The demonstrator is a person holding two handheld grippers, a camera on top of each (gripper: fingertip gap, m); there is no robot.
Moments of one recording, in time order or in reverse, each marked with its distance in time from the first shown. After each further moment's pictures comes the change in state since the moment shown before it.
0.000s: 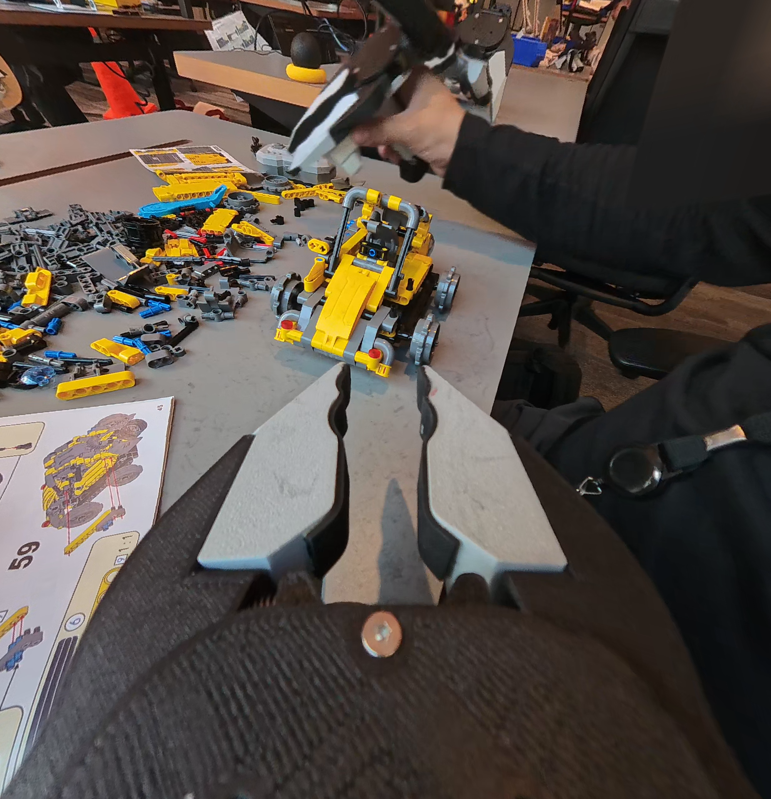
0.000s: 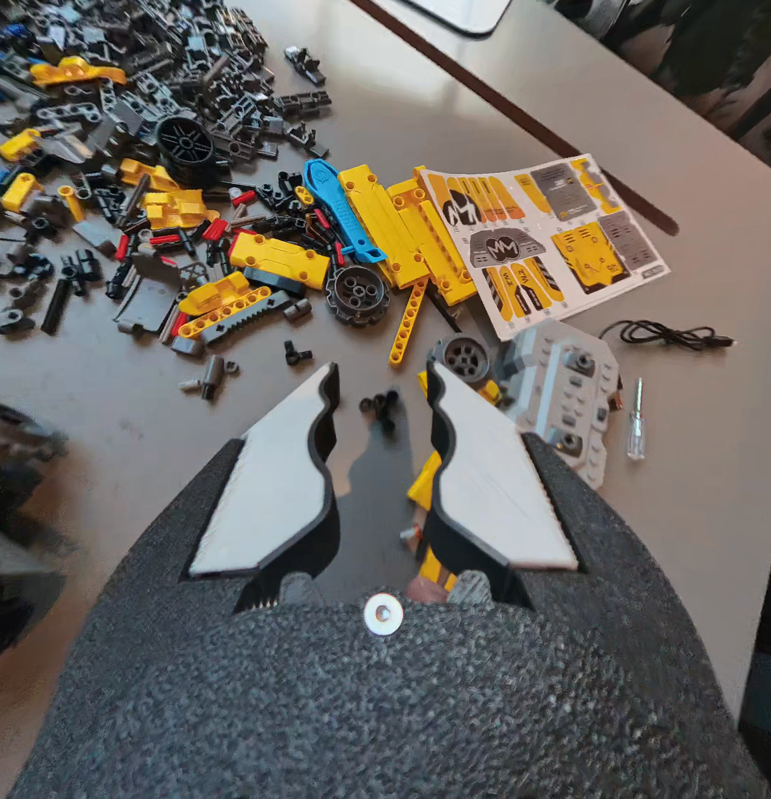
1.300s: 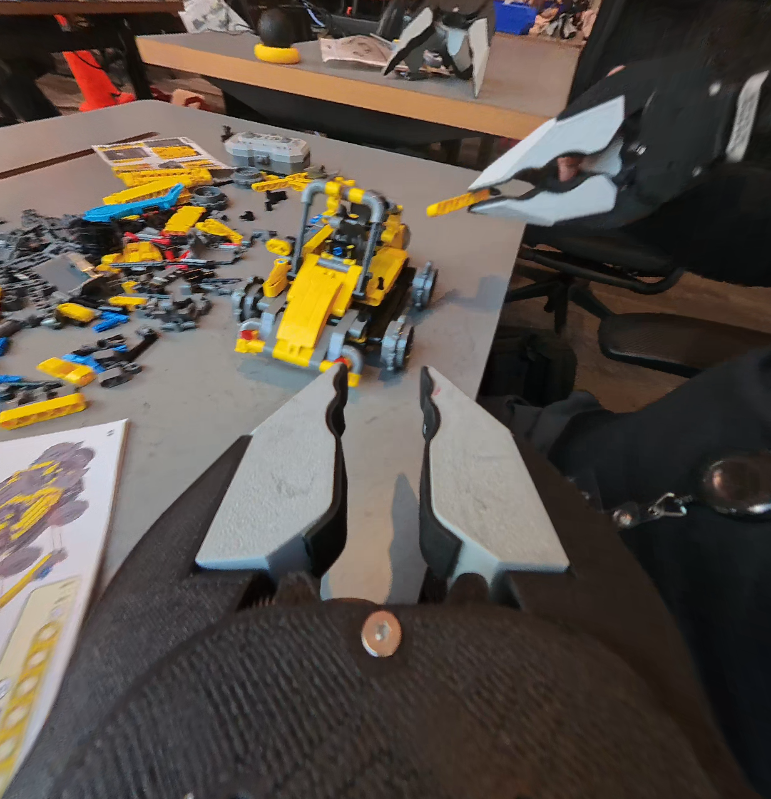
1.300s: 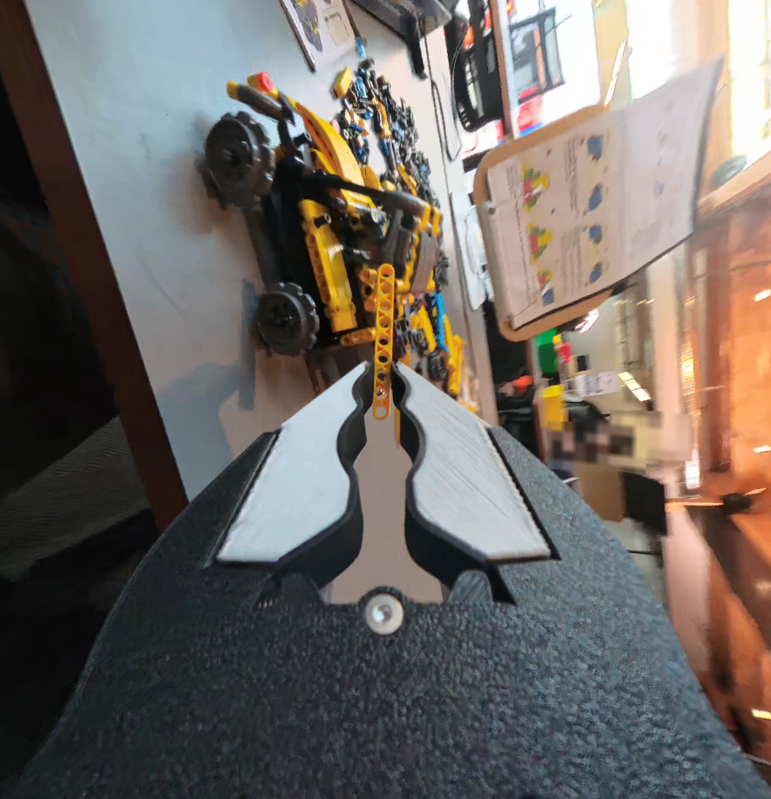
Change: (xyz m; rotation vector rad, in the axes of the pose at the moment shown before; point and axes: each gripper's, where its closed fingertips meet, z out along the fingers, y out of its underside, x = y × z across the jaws) left arm 0.020 0.001 0.017 -0.037 0.021 0.038; right arm -0.196 0.051 -0.159 0.275 0.268 -0.940
